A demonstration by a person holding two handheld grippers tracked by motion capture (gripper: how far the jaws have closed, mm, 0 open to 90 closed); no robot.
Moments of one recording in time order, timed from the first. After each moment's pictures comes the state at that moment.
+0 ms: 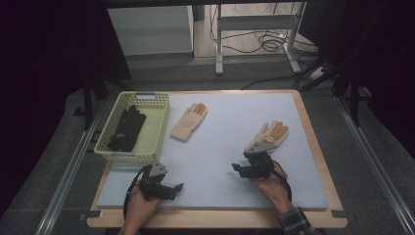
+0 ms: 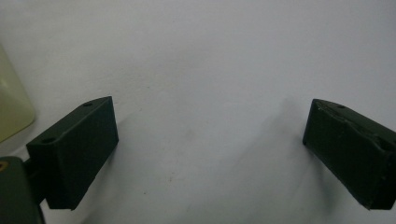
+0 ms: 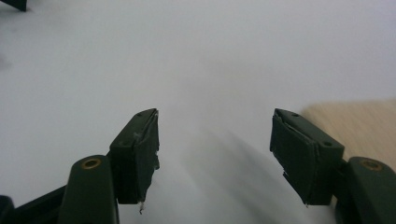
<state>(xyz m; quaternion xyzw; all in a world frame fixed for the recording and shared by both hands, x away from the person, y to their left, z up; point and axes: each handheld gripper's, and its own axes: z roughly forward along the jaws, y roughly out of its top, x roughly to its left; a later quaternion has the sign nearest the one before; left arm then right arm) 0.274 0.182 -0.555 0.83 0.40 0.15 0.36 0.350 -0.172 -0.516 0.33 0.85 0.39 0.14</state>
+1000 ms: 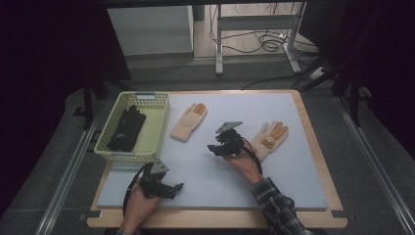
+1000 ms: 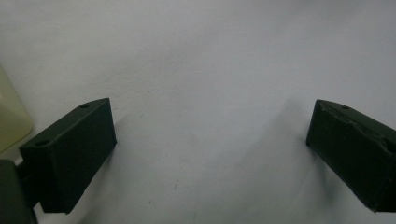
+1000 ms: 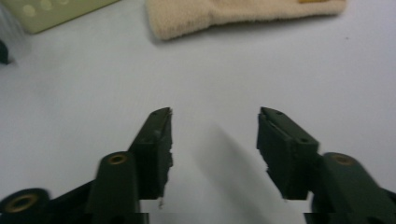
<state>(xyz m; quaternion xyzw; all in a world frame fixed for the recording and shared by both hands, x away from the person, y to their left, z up) 0.281 0.183 -0.552 0.84 0.39 0.14 0.35 0.421 -0.085 -0.515 0.28 0.87 0.38 0.12</state>
